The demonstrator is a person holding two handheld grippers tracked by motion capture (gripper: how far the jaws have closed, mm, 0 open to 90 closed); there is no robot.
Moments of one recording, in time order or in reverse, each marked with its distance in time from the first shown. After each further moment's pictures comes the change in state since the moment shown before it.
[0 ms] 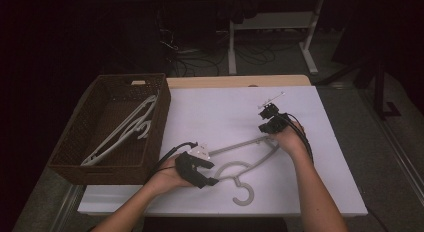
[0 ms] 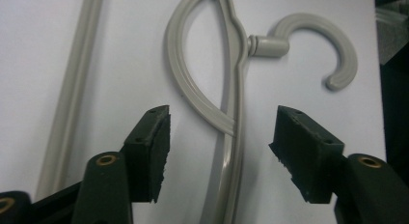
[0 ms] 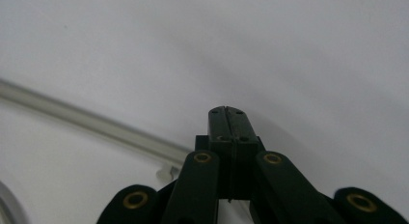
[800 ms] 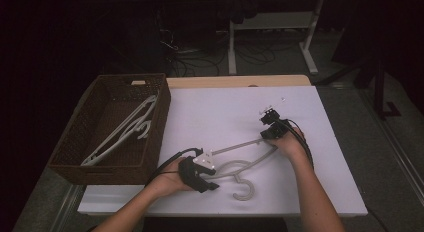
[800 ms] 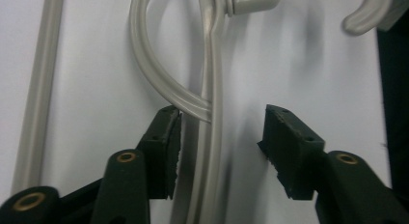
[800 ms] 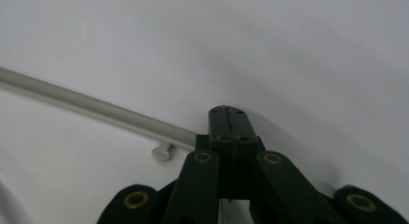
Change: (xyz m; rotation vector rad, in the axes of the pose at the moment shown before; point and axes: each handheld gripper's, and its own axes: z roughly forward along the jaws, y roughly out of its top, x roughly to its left) left arm -0.013 0.004 0.013 0.113 0.024 0.127; right arm 0.001 -0.013 0.013 0.046 -0.001 0.037
